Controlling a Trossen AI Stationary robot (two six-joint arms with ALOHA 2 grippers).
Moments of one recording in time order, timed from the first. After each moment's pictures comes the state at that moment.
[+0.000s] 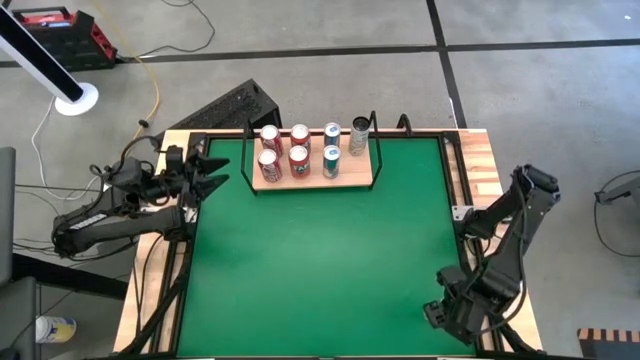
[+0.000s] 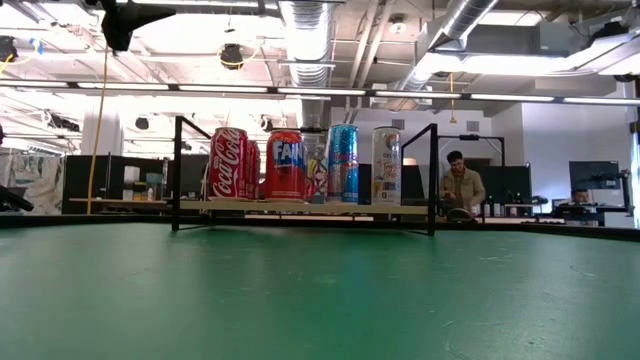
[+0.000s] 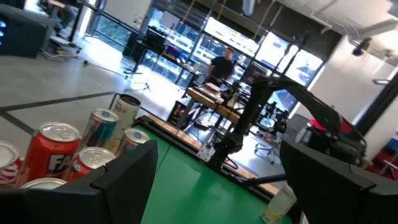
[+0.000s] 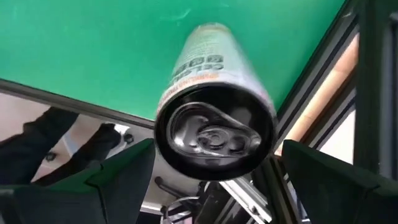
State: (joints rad) left arm 0.32 0.28 0.58 -0.11 0.03 -0.50; right arm 0.98 1.47 1.29 -1.19 -0.16 2.26
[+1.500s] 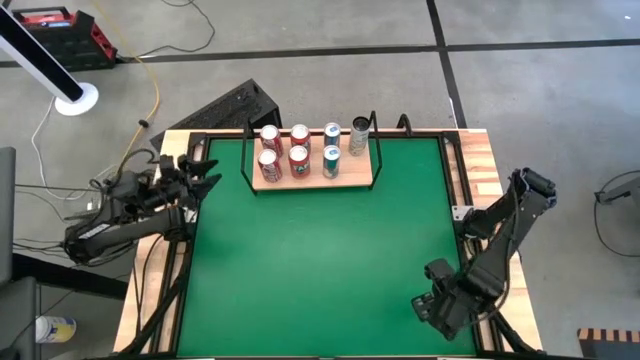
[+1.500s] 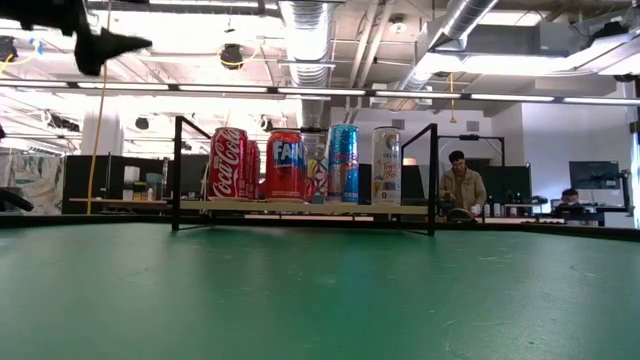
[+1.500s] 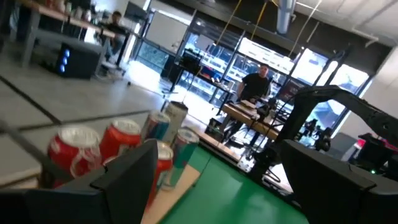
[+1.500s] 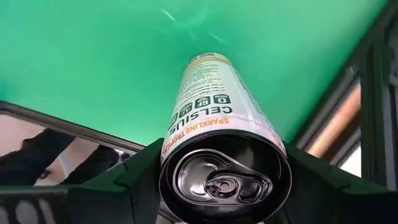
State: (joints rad) left arm 0.32 0.01 0.44 -0.22 -0.15 -0.42; right arm 0.90 1.52 1.33 -1.26 -0.10 2.13
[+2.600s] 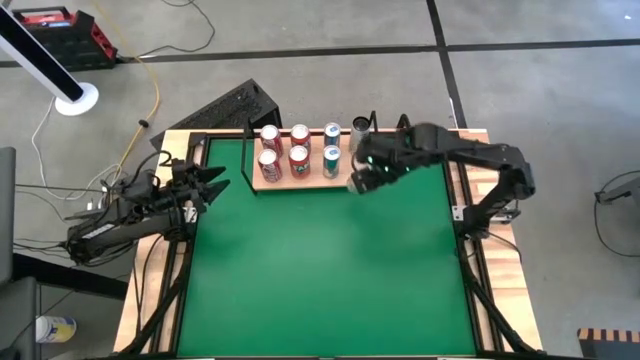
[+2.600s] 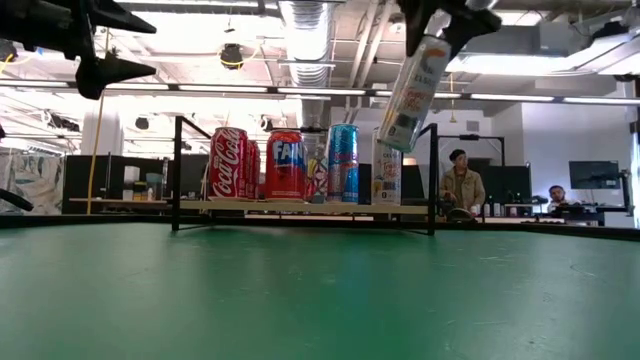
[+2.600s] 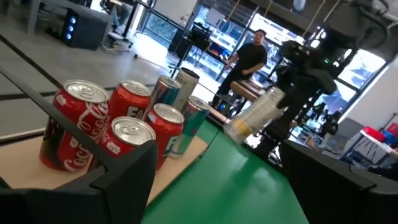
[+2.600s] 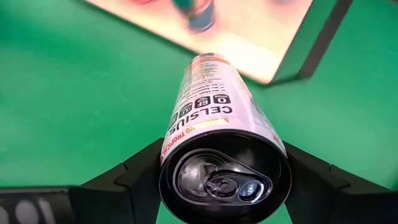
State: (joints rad) left arm 0.32 0.00 0.37 -0.27 -0.14 -0.48; right arm -0.12 1.60 1.78 -1.40 0.16 0.96
